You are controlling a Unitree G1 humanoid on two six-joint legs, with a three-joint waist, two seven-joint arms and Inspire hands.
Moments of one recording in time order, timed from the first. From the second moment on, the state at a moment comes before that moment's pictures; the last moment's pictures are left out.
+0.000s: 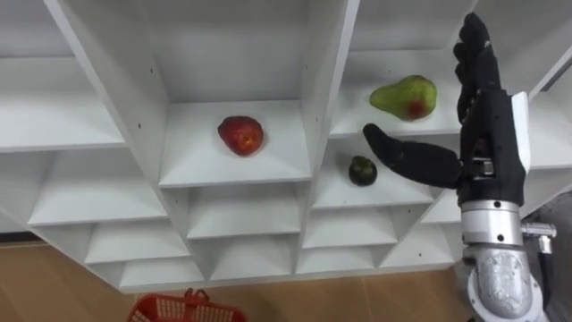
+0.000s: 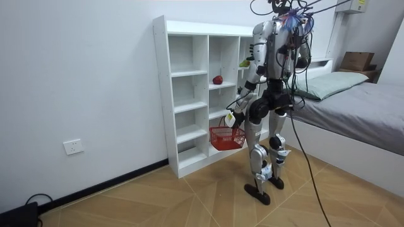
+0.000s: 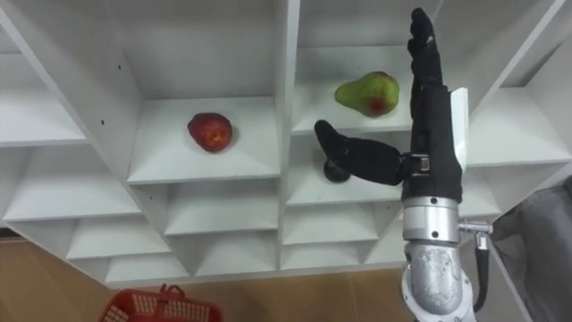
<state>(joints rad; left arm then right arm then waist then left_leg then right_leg) 0.16 0.22 -0.10 1.08 -0.05 -0.16 -0.03 0.16 -0.33 0.17 -0.20 0.01 -0.26 -0.35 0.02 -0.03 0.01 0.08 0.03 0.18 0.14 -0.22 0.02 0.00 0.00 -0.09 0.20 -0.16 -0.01</state>
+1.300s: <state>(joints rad) 0.20 0.23 0.00 1.04 -0.07 -0.13 -0.03 0.00 -0.38 0.01 0.11 0.20 -0.21 -0.34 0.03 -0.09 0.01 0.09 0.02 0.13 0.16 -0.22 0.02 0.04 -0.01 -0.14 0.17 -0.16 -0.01</state>
